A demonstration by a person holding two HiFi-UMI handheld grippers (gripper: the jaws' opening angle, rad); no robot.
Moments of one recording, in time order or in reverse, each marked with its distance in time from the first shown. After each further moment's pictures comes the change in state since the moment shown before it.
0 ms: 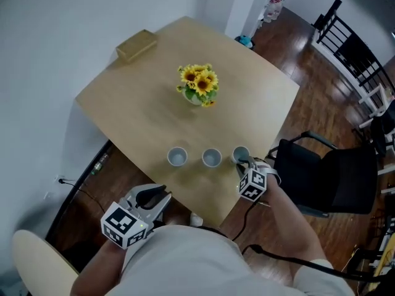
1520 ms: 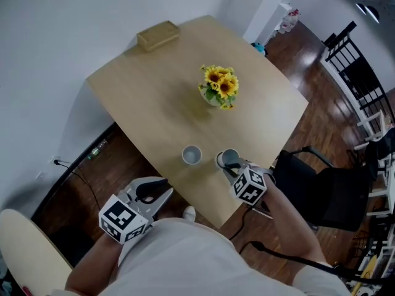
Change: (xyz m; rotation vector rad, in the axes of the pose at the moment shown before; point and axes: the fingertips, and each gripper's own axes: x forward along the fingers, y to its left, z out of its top) left arm -0.038 0.030 0.001 -0.035 -0.090 0.034; right arm -0.039 0.027 0.126 -0.045 -0.117 0.246
